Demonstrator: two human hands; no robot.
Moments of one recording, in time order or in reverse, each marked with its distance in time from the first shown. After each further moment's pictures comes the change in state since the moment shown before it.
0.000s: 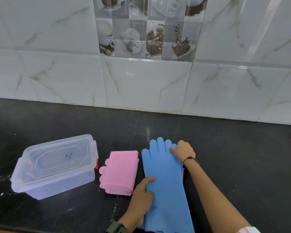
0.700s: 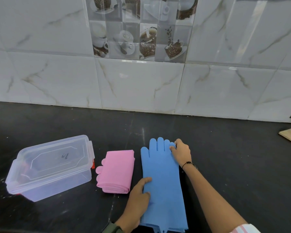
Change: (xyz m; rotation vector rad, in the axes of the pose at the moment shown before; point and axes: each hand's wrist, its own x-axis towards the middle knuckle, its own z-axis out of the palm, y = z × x) left_hand -0.013 -0.001 -0.001 0.096 -0.021 0.029; right_hand -0.012 0.021 0.008 0.246 0.178 -0.086
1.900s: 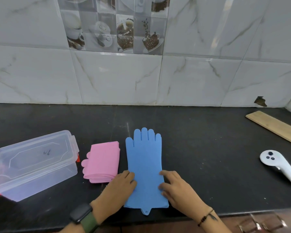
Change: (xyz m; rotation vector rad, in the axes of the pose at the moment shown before) left_hand -0.022 0.009 -0.039 1.741 -0.152 1.012; right_hand -0.187 0.042 -0.049 -0.575 -0.247 -0.665
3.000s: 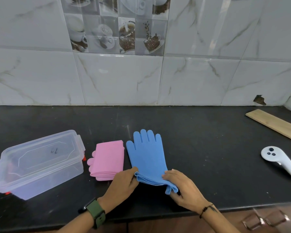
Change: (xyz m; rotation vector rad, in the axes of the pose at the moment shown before) left_hand 0.001 -0.005 0.010 -0.834 0.239 -0.329; right_hand -0.004 0.011 0.027 0.318 0.270 -0.011
